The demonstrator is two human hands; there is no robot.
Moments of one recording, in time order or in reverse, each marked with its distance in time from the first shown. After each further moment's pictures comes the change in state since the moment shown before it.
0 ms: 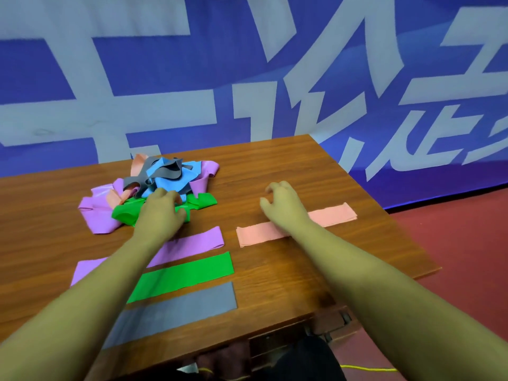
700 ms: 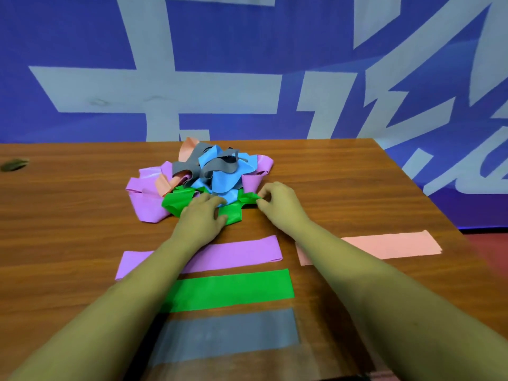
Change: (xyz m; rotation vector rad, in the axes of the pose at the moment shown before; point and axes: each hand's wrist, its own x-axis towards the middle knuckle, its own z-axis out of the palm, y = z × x) left_hand 0.018 -0.068 0.036 -0.129 -0.076 0.040; right_hand 0.066 -0.084 0.109 0.081 -0.093 -0.197
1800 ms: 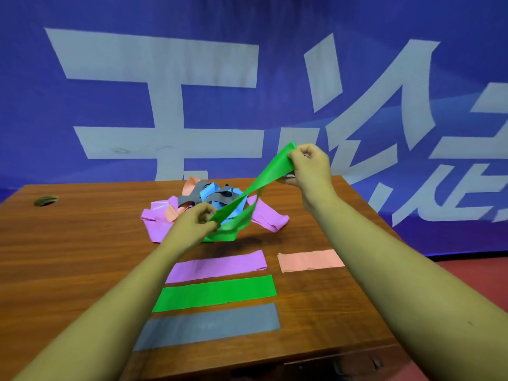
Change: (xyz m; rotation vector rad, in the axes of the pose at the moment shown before) left_hand -0.054 0.048 -0.095 -0.579 0.018 -0.005; right_hand -0.044 -0.110 -0.173 0.828 0.438 0.178
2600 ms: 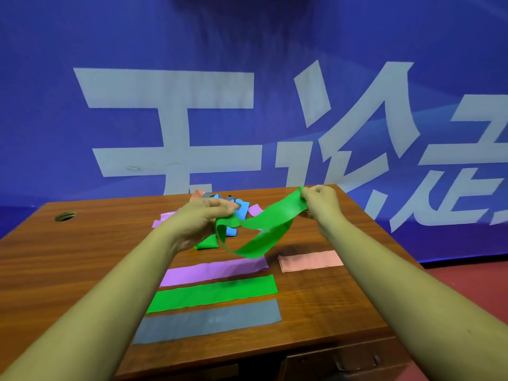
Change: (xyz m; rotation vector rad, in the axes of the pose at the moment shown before) left_hand -0.046 0.100 -0.031 -0.644 -0.271 -0.193; right_hand -0.035 0.022 -0.050 -0.221 0.063 0.134
